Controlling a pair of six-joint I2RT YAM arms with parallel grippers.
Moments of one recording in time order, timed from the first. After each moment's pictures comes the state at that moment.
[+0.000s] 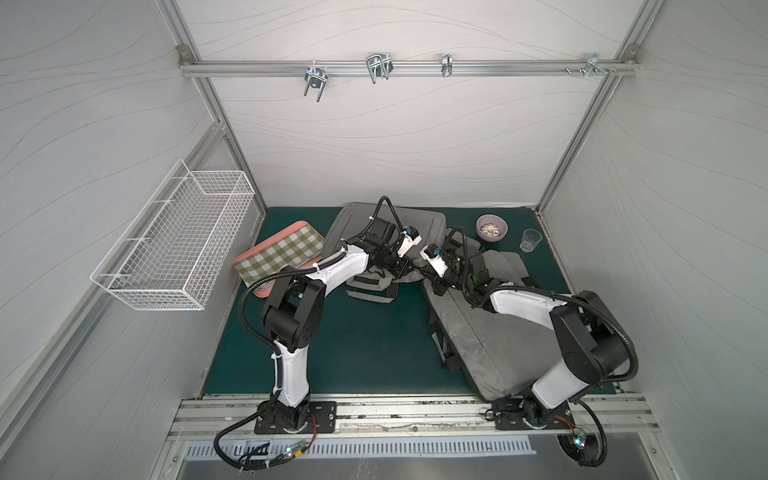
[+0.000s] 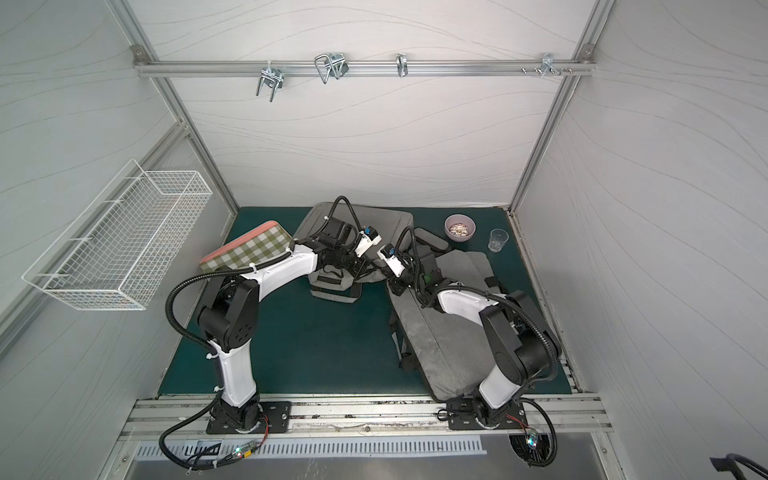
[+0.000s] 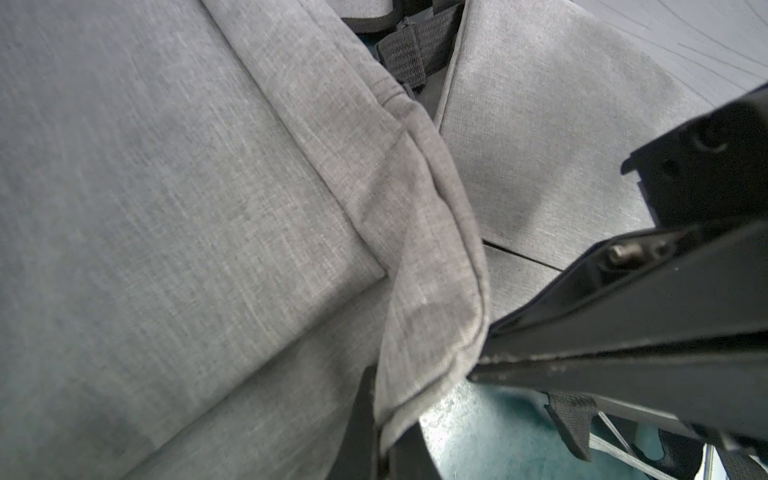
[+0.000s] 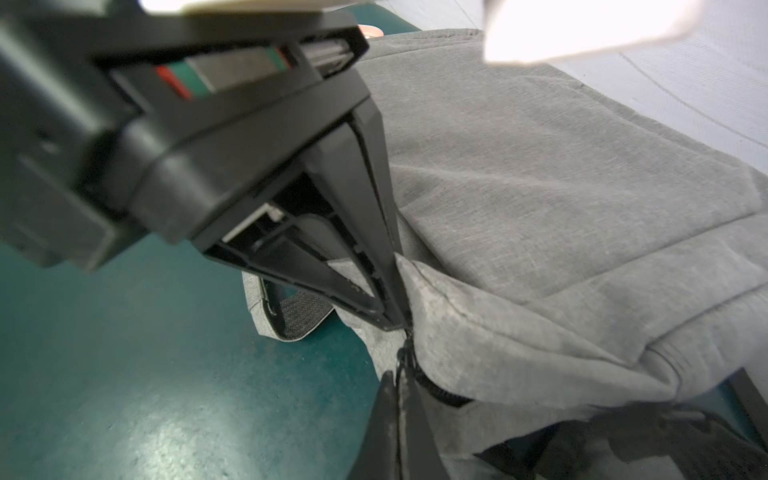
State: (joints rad) left arm -0.49 1.93 1.44 -0.44 0.51 0.16; right arm 0.58 1.62 0.83 0.27 -0.38 -0.24
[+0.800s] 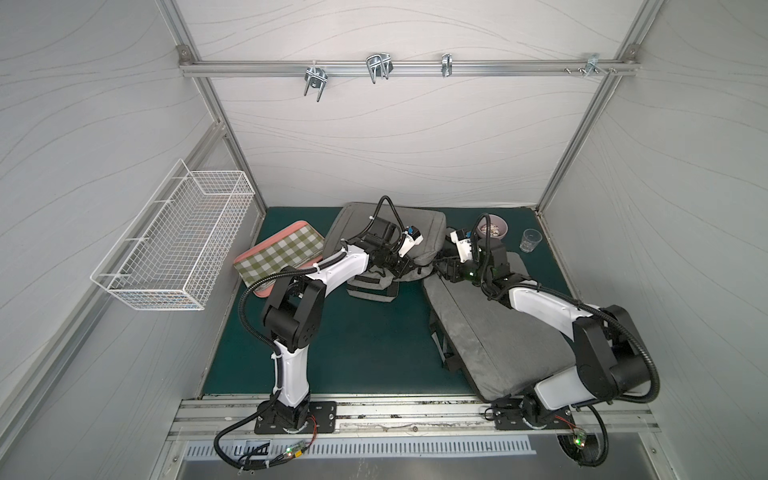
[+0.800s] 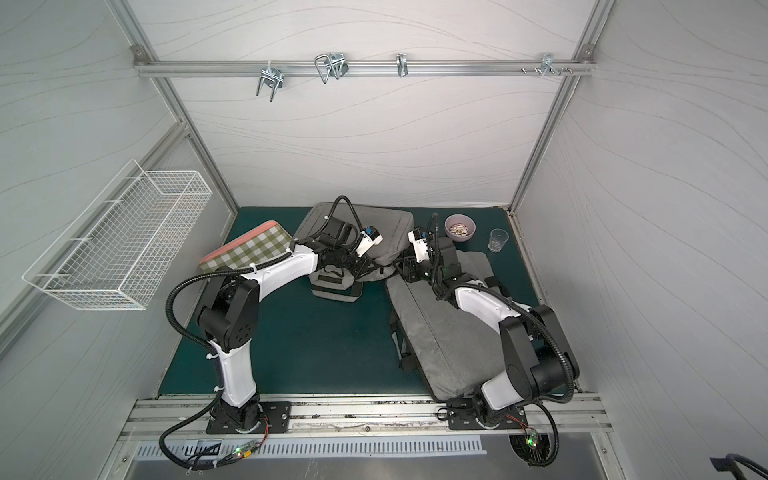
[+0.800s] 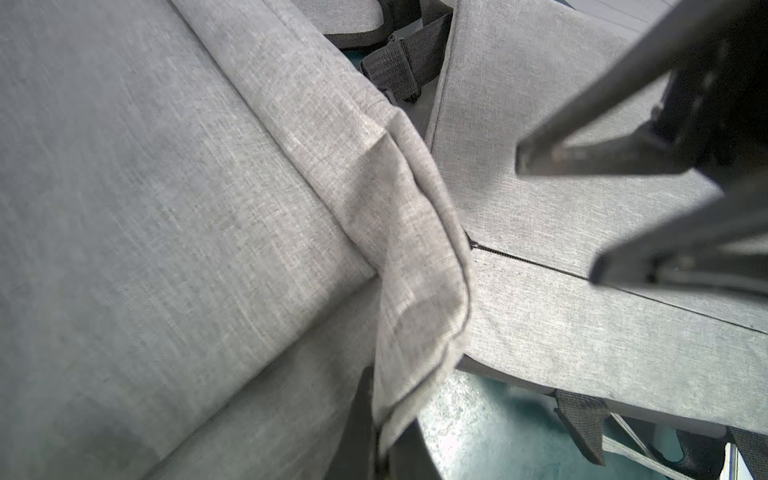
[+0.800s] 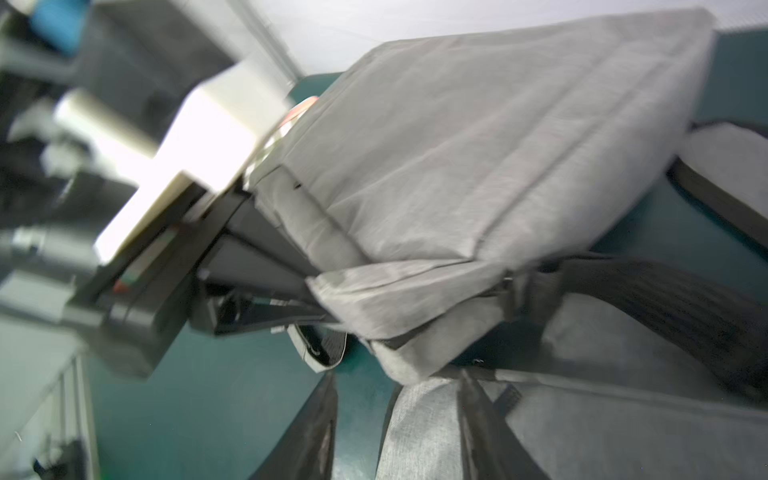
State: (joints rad) left arm -0.49 1.93 1.44 -0.41 0.50 0.20; right arm 0.42 1.50 0.87 0.11 -0.43 0.34
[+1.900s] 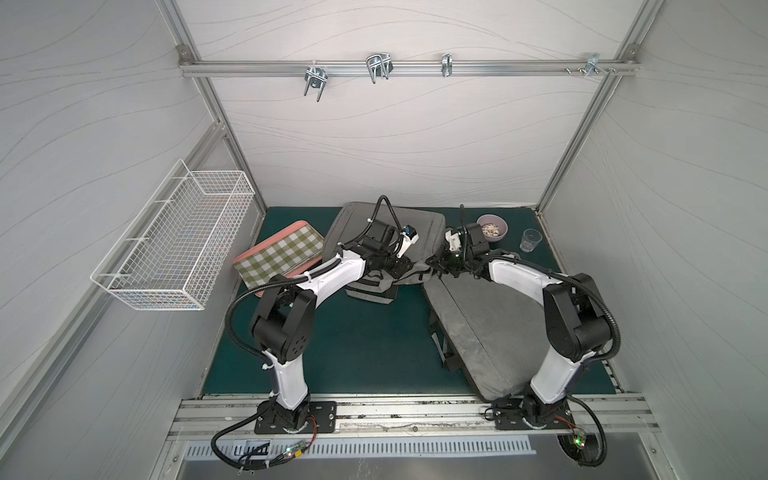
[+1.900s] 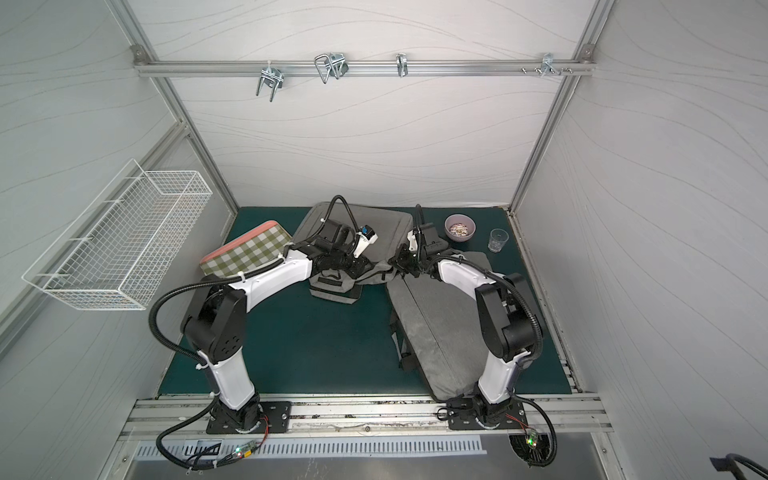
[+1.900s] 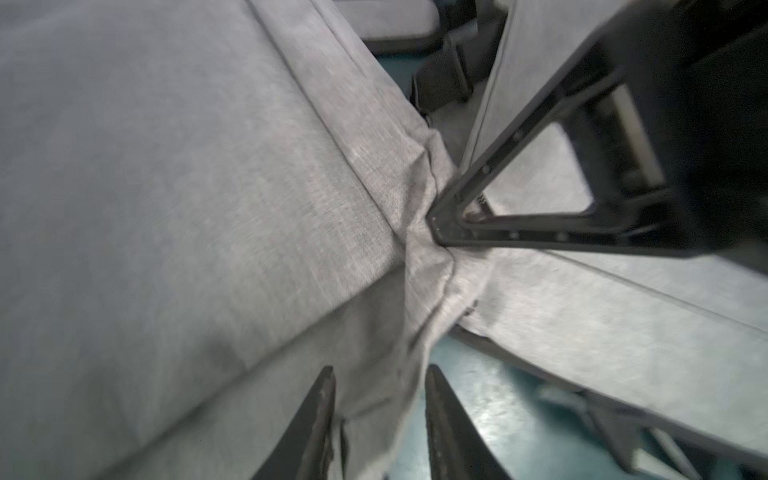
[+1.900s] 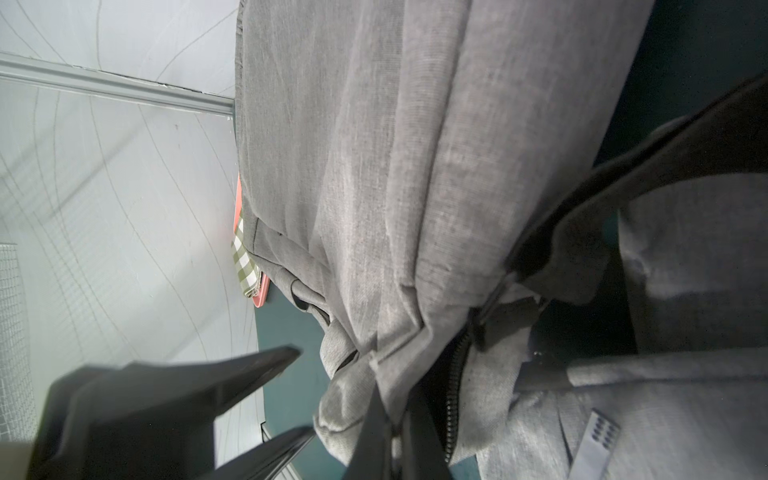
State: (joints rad) left arm -0.54 1.76 1.30 -0.37 0.31 0.11; right arm 0.45 1.76 1.16 -0.15 -0.49 0.87
